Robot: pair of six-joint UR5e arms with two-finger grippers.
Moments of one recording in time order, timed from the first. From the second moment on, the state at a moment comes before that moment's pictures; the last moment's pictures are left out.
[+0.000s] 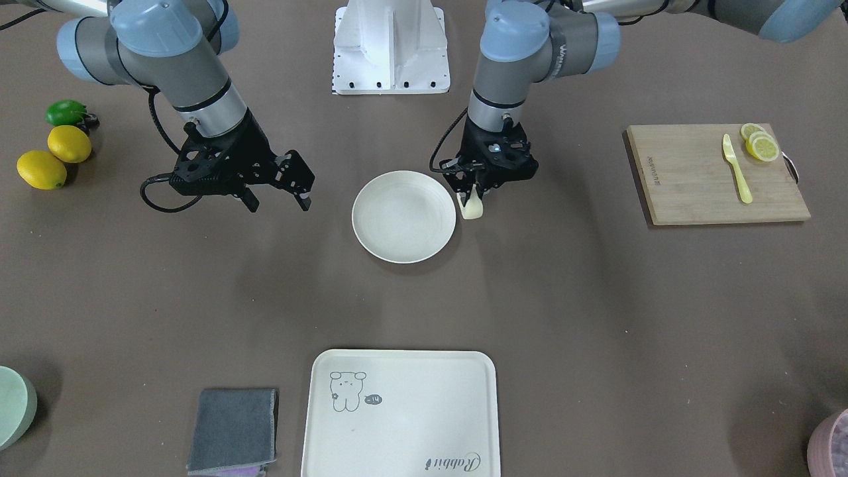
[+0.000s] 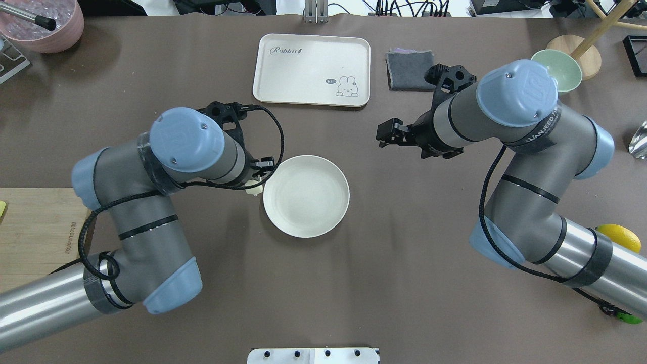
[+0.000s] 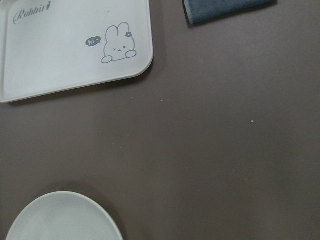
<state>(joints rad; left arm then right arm) -0.51 -2.18 -1.78 -1.64 -1.73 -1.42 0.72 -1.16 1.86 -1.30 1.94 1.32</state>
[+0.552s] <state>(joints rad) -0.42 -2.34 -1.61 -1.65 -1.64 -1.53 0.97 -1.39 1.86 -1.30 2.15 0.90</state>
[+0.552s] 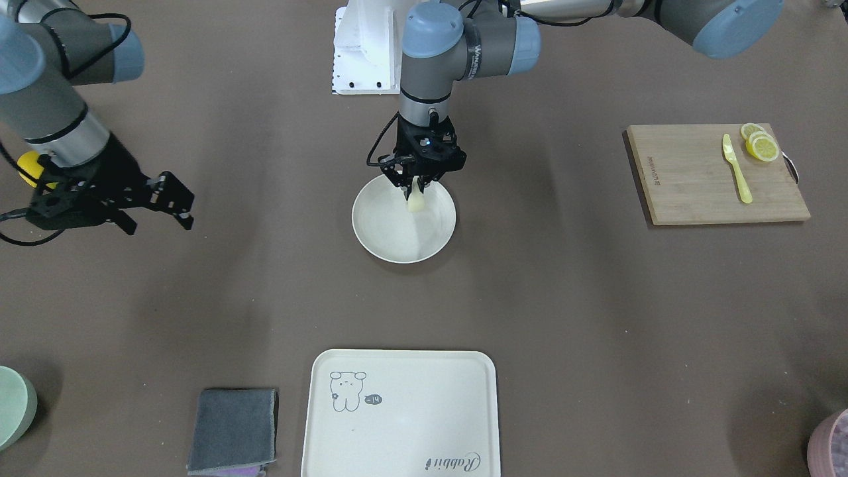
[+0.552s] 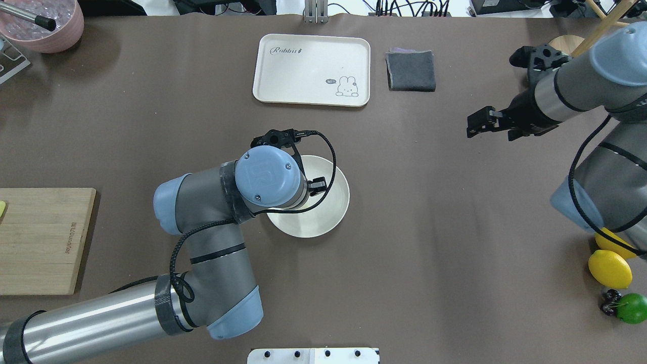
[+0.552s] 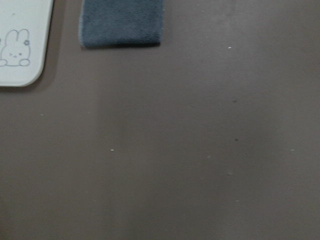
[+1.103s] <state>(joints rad) -0.39 -2.36 -1.51 -1.74 -1.59 -1.53 1.20 -1.59 1.85 -1.30 2.33 0.59</state>
